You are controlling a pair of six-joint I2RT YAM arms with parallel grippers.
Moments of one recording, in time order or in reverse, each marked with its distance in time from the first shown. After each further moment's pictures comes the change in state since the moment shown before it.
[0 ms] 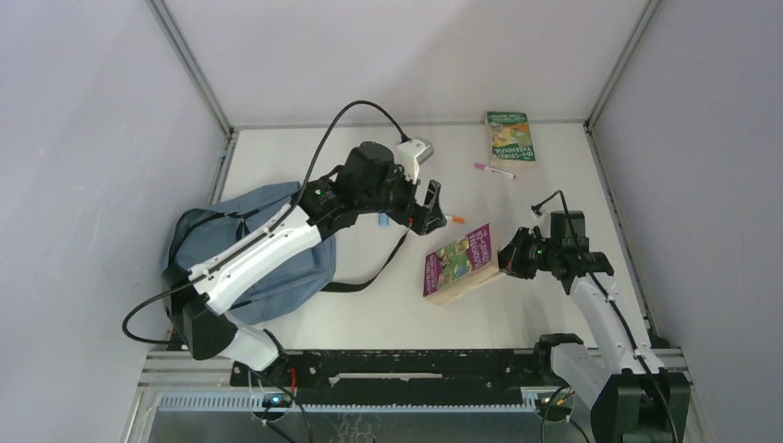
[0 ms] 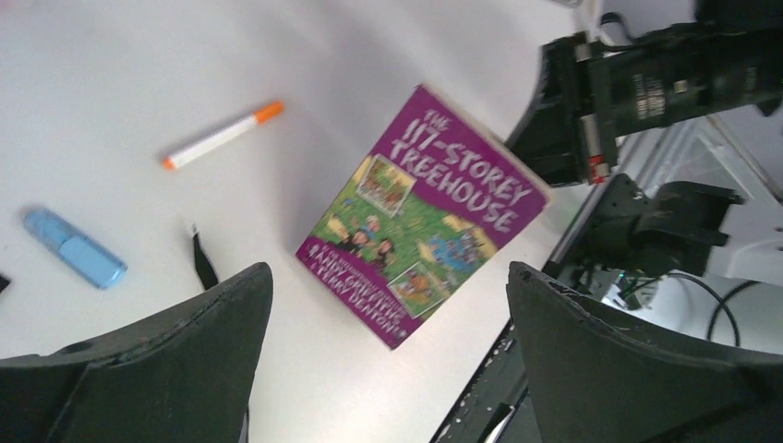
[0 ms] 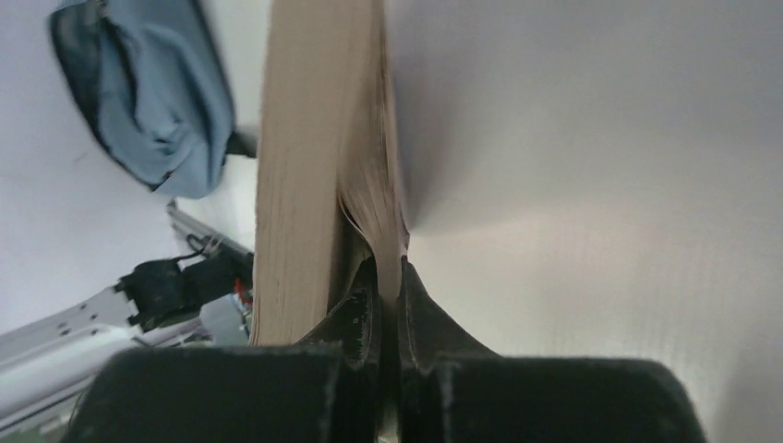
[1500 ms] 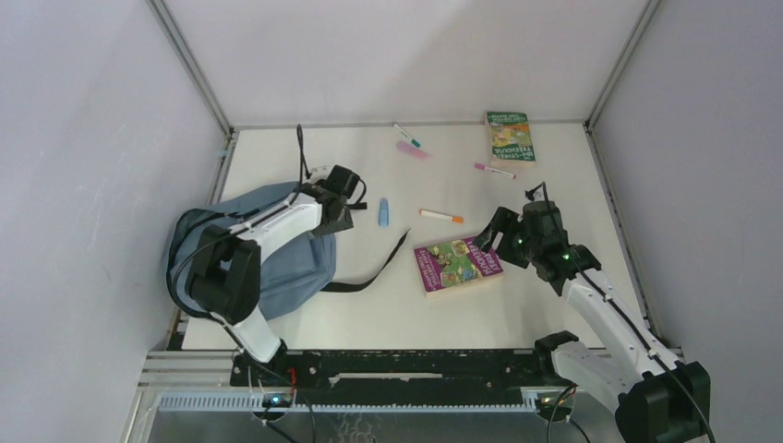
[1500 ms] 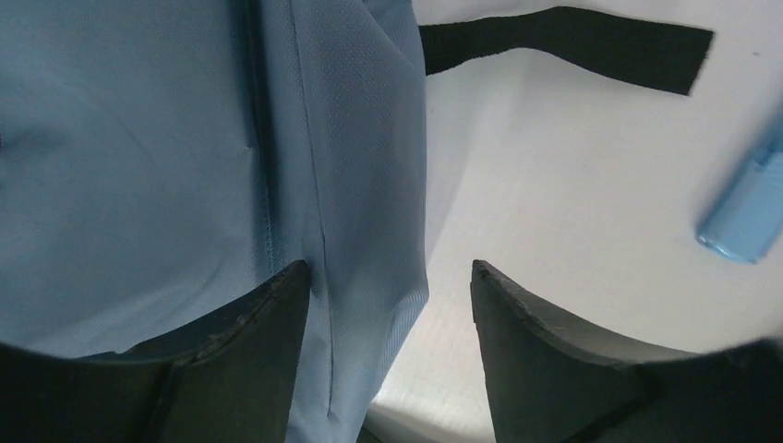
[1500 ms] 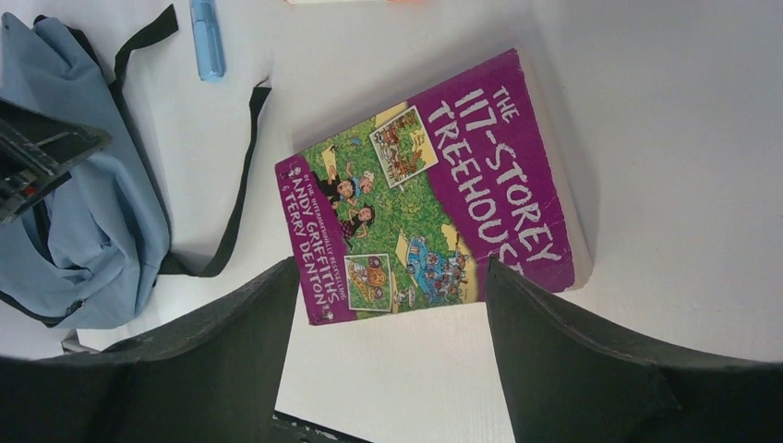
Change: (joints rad) left arm 0.382 0.187 -0.329 -0.150 -0.698 -0.452; right arm 0.282 0.022 0.077 0.088 0.547 0.150
